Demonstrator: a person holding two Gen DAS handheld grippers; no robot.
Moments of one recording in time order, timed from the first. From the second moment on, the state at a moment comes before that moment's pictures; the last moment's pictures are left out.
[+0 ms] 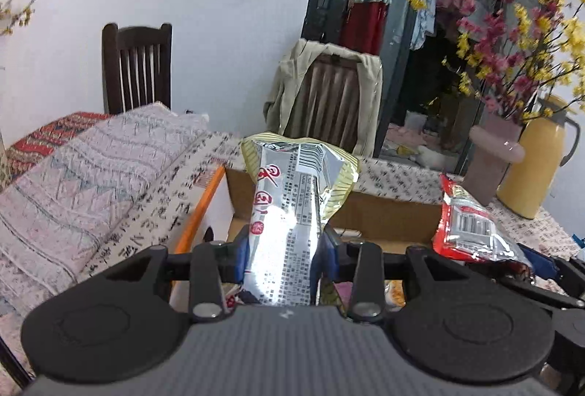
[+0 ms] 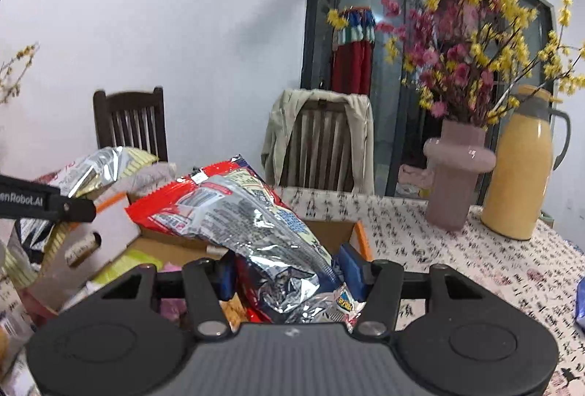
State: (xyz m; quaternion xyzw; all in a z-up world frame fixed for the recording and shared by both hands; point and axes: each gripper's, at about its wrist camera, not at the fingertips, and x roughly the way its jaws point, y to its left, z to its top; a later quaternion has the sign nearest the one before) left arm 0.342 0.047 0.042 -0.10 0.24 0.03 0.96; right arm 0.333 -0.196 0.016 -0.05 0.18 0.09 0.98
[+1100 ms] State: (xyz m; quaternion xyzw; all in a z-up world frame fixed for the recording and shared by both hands) left arm 0.273 0.045 0.088 -0.10 0.15 0.01 0.98; right arm 0.294 -0.212 0.044 0.00 0.16 0.13 0.98
